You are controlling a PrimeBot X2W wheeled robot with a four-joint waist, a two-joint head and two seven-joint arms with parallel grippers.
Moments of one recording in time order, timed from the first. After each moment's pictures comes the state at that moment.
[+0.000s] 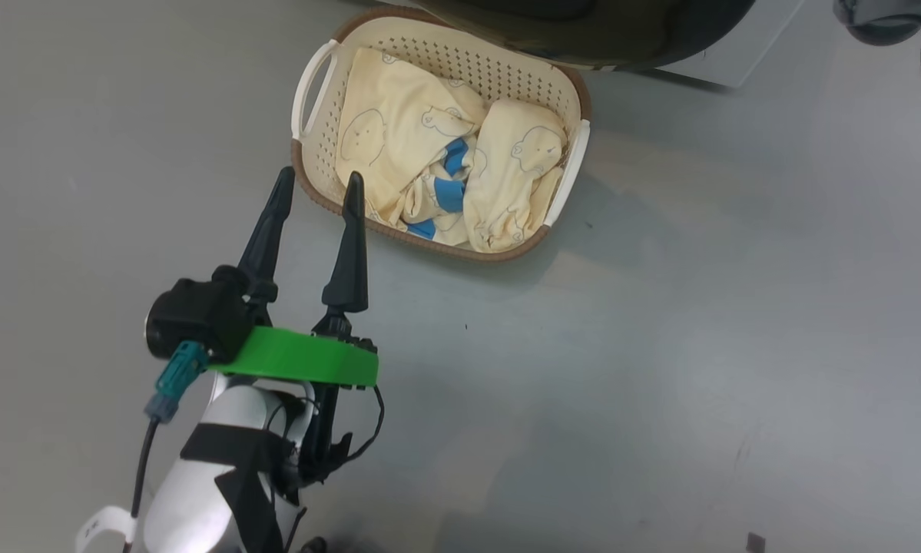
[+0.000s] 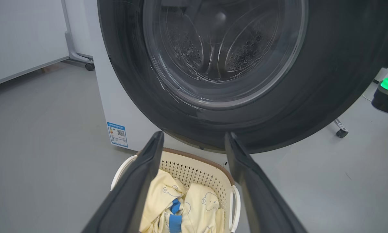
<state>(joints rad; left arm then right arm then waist) -0.45 0.03 -0.33 0.18 -0.34 0.02 -0.25 -1.26 -0.12 -0.02 0.82 1.23 0.13 0.78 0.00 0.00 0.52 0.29</state>
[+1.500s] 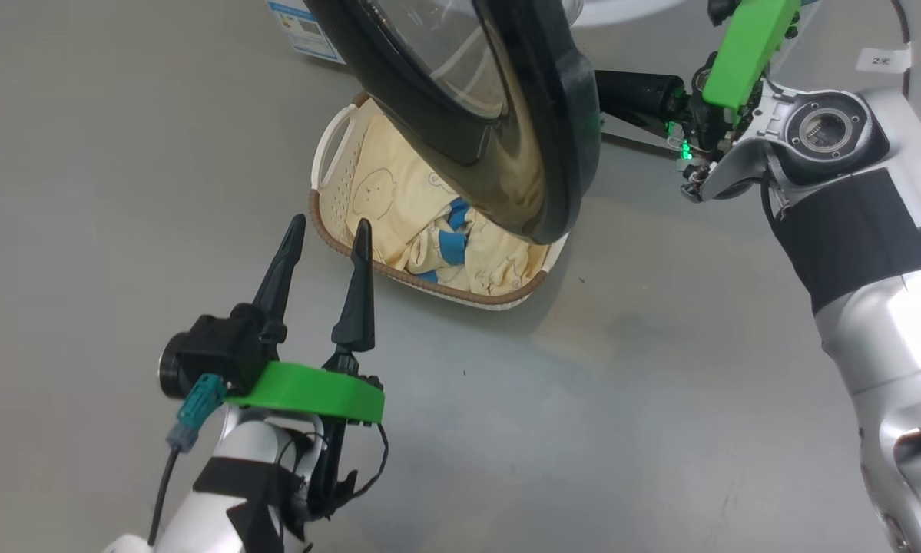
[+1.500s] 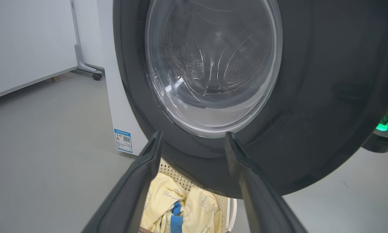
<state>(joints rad) -0.38 0.03 -0.35 0.19 -0.33 0.02 -0.25 -1.01 -0.08 0.30 0.68 1.45 0.13 0.86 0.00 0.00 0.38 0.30</state>
